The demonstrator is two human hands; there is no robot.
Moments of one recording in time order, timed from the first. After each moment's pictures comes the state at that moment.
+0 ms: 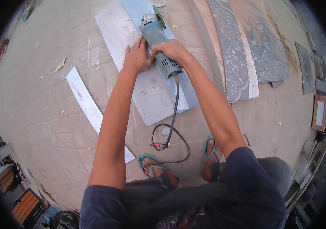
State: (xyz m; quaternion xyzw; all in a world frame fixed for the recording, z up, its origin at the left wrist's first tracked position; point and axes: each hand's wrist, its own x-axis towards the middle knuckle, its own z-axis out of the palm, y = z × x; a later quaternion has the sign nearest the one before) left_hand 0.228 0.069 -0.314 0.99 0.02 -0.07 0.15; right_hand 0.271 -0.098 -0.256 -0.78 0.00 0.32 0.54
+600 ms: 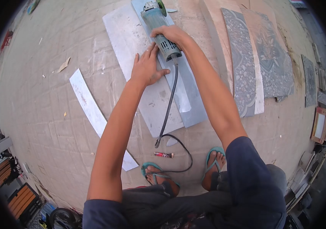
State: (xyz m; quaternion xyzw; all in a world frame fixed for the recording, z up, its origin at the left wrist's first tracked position) left_hand 0.226 0.067 -0.293 0.98 0.02 -0.10 0.18; right_hand 0.362 -0.046 -0.270 -0.74 -0.03 0.34 0.57
